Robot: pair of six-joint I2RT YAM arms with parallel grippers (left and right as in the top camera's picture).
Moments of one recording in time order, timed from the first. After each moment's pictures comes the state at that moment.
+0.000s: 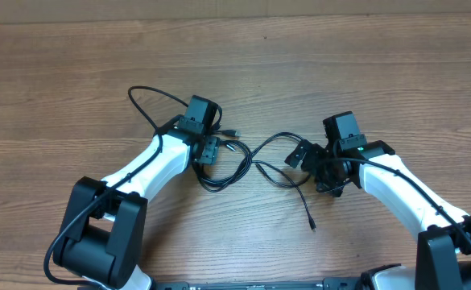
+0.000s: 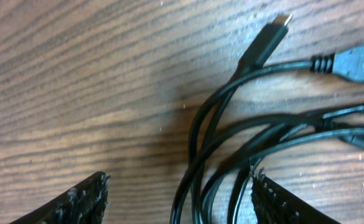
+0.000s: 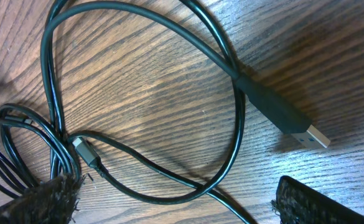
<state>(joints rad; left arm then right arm) -0.39 1.77 1.03 -0.48 -0.20 -0.13 0.26 1.53 0.82 -0.58 -0.29 0.82</state>
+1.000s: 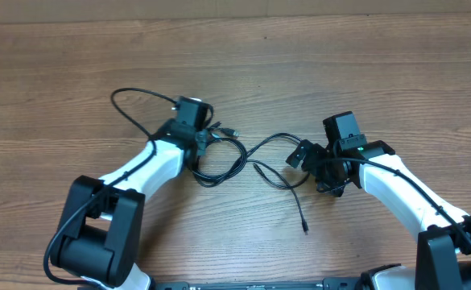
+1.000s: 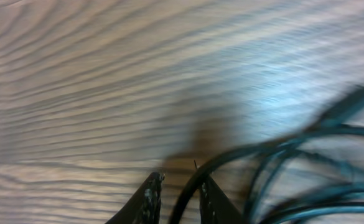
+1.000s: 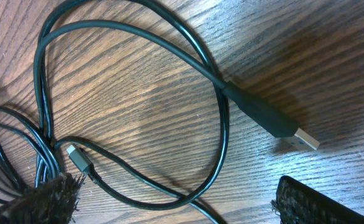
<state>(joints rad) -0.32 1.77 0.95 -0.26 -0.32 -0.19 0.26 1.53 0.82 -0.59 -0.27 0.82</state>
